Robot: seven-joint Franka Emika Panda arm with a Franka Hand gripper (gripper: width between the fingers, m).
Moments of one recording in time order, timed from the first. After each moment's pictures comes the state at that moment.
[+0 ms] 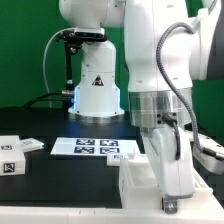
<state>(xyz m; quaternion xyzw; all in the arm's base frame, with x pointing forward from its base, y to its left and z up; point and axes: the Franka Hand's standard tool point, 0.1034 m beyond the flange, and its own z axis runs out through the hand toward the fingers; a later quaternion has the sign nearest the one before) 0.652 0.075 0.033 -0.69 0.72 0.00 0.09</state>
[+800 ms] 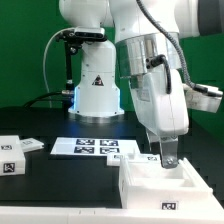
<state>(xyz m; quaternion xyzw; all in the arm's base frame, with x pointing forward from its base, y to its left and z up) 0.642 0.066 0.095 -0.71 0.69 -0.01 0.13</state>
